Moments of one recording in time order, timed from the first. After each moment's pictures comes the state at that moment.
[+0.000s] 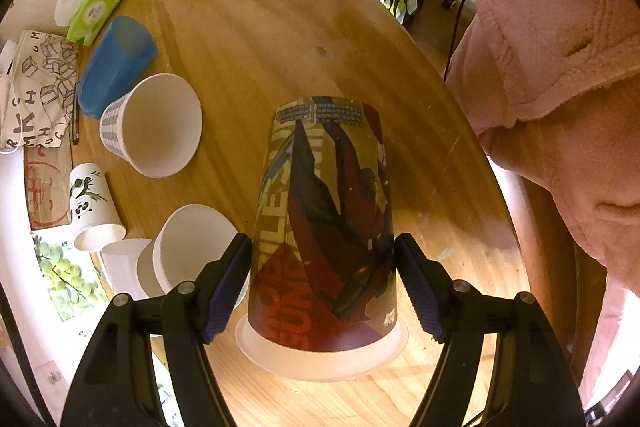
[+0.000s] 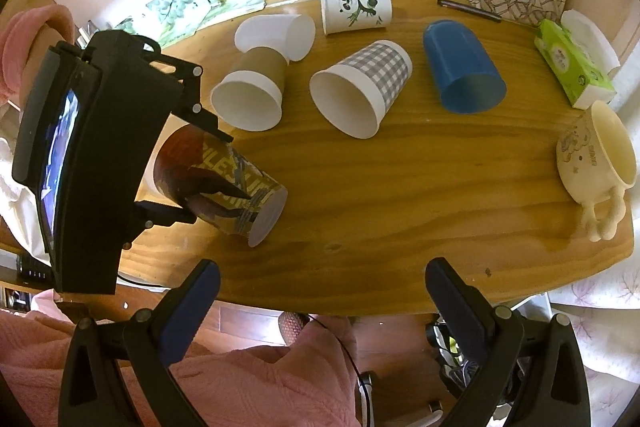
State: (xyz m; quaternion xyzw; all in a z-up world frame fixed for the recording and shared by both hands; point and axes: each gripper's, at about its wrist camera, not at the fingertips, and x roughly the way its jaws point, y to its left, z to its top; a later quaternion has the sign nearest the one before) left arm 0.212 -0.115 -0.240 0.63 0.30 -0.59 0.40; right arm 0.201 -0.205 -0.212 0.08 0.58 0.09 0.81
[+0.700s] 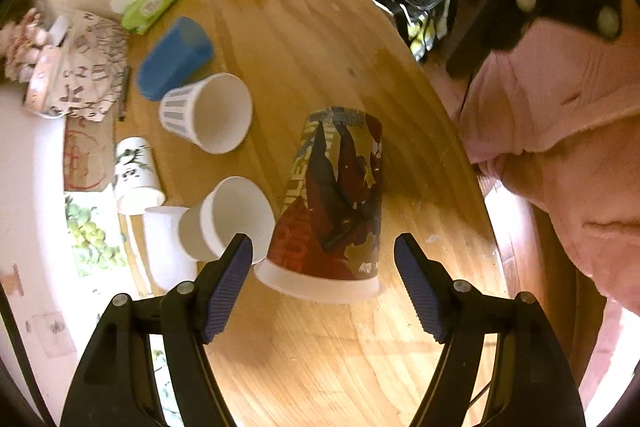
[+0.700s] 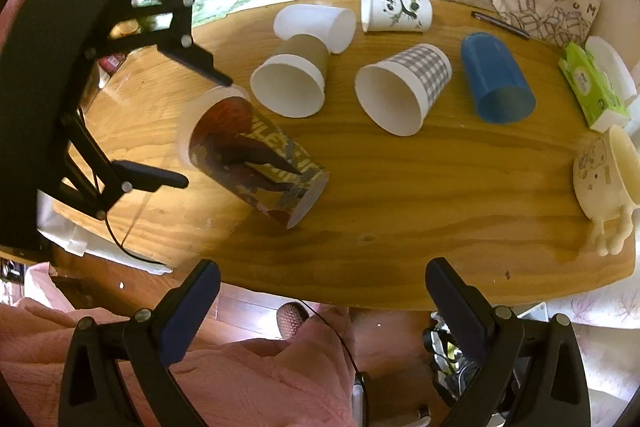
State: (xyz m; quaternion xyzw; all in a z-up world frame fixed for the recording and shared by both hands) left arm 0.216 -0.091 -0.186 0.60 0.30 -0.57 0.48; right arm 0.193 -0.181 -0.206 0.04 0.57 0.12 0.81
